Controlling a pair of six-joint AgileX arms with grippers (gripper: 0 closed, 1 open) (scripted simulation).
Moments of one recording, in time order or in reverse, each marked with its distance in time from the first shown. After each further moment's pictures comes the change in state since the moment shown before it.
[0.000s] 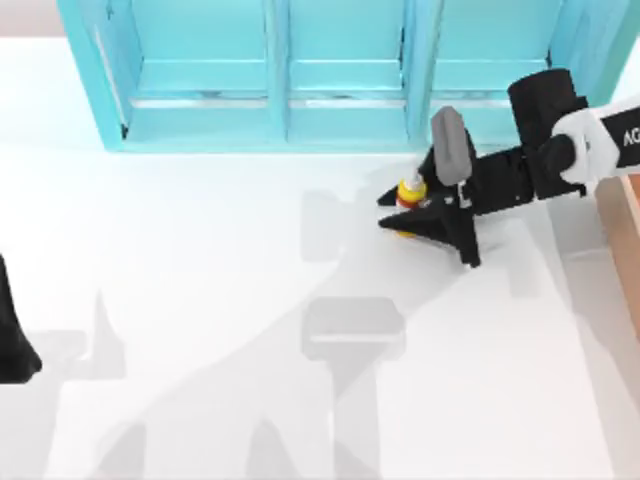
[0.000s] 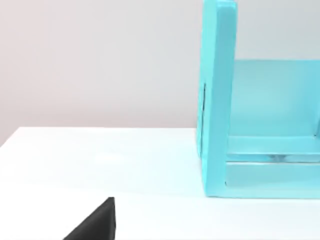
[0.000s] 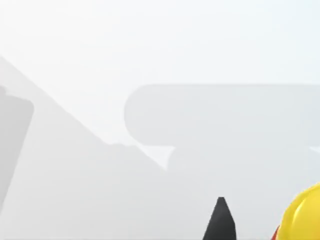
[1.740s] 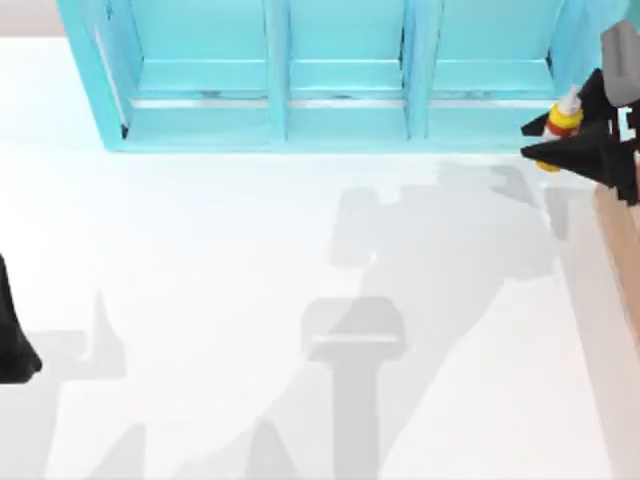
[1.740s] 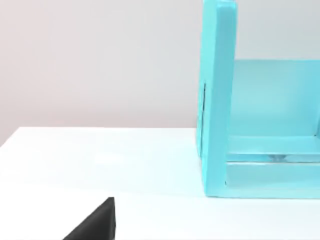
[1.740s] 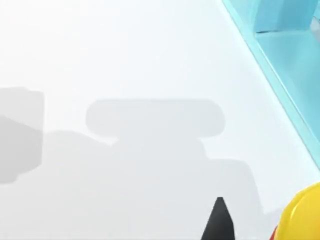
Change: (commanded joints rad) left arm 0.000 0.000 0.000 0.000 0.000 0.000; right arm -0.292 -0.287 -0.017 -0.477 -0.036 -0.243
